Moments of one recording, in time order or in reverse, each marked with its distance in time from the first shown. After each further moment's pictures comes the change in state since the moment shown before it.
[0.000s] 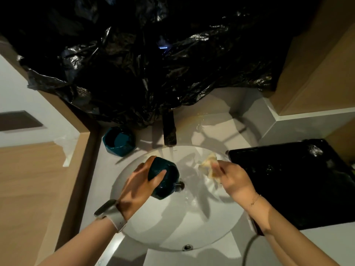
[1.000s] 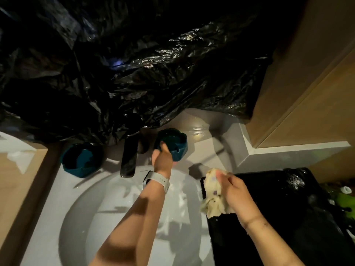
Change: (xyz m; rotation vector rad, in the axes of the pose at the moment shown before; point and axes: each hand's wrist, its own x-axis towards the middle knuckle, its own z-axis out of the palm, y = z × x) left_hand 0.174 0.134 0.115 -0.849 0.323 -0.694; right_hand 0.044 0.043 -0.081 0.822 -0.044 0.535
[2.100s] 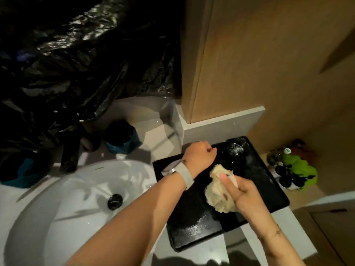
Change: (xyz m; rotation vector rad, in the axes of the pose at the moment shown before) left_hand -0.182 -0.006 0.121 0.894 -0.816 0.606; right_hand -0.076 0.056 -0.134 0.045 0.154 -0.170
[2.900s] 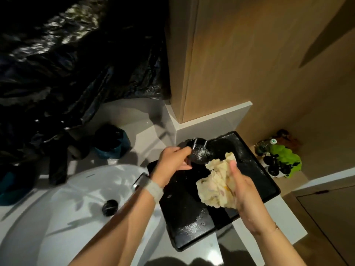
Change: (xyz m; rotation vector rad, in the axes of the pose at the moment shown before) left_hand -0.030 -0.040 -0.035 -0.775 -0.046 -0.241; right_hand -0.016 -0.026 0.014 0.184 0.095 0.152
